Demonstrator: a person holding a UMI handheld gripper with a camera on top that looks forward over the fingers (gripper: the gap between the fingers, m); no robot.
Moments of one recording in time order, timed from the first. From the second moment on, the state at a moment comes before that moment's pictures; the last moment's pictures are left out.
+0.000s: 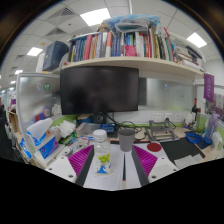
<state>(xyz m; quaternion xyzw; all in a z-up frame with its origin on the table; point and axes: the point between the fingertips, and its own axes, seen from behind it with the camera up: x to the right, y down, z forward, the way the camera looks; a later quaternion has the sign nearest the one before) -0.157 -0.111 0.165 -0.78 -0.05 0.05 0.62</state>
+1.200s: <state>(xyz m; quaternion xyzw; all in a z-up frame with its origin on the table) -0.254 0.054 0.172 -0.77 0.06 0.19 0.60</state>
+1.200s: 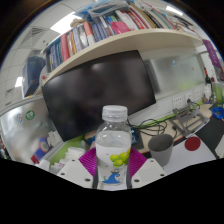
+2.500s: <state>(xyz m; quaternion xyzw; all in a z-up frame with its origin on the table) -0.157 0.134 0.240 -0.73 0.33 0.32 0.50</state>
